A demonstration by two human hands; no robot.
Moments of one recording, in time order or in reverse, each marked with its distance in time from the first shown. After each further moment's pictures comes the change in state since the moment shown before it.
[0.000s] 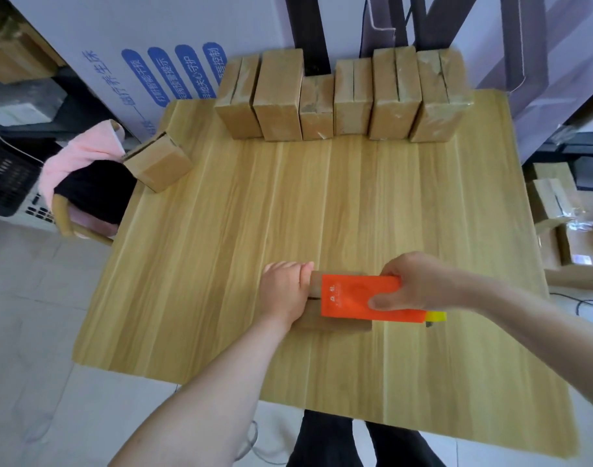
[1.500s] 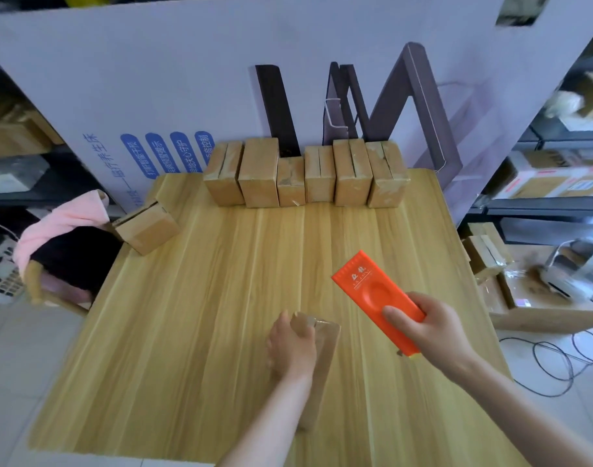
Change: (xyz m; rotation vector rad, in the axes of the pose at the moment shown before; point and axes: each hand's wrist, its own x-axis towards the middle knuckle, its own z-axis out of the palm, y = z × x) left_hand -0.028 0.073 -0.028 -0.549 -0.126 -0.647; right_hand -0.071 -0.002 0.027 0.799 0.729 0.055
